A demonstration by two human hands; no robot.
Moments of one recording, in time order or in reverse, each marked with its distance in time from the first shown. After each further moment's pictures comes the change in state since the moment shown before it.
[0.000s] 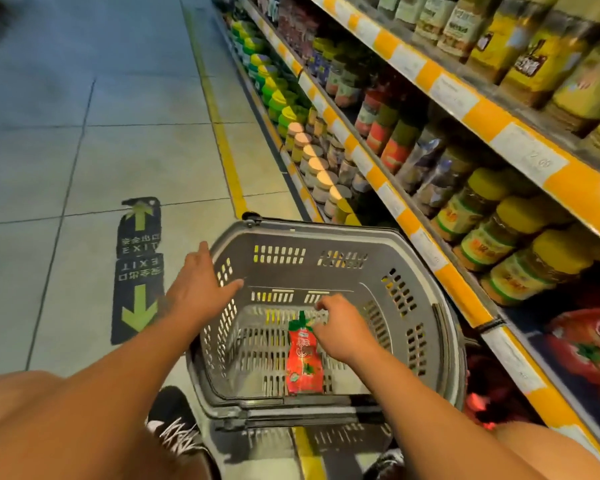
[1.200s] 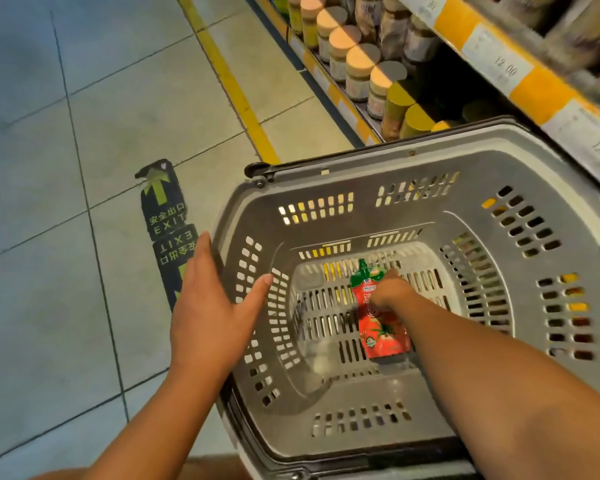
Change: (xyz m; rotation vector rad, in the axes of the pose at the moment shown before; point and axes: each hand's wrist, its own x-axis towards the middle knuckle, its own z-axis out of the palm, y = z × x) left_hand -0.005 -0.002 0.001 0.008 0.042 0.003; right_hand 0.160 0.087 0.167 0.039 -0.428 0.604
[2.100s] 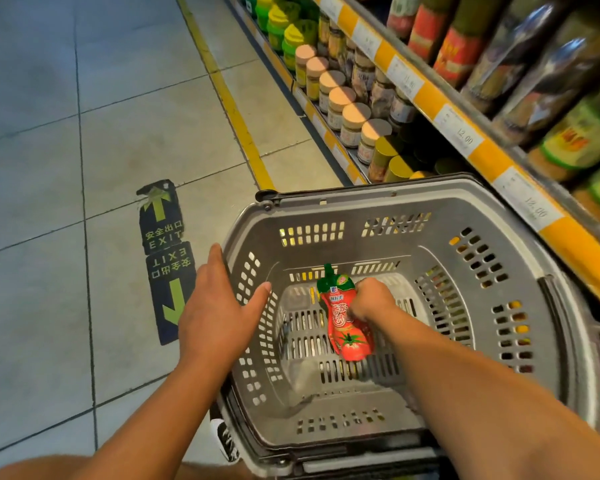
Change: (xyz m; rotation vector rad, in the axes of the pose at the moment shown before) left_hand -0.002 0.010 -0.003 0.069 0.038 0.000; right_hand -0.053 -0.018 -0.037 0.023 0.175 -0.251
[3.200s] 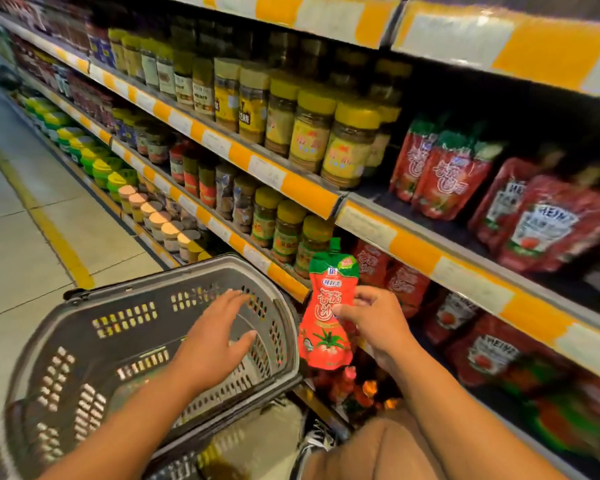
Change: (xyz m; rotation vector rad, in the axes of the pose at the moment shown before) left_hand -0.124 0.216 0.013 -0.247 -0.321 0.879; right_hand -0.351 0.210 -0.206 1.102 0.678 -0.217
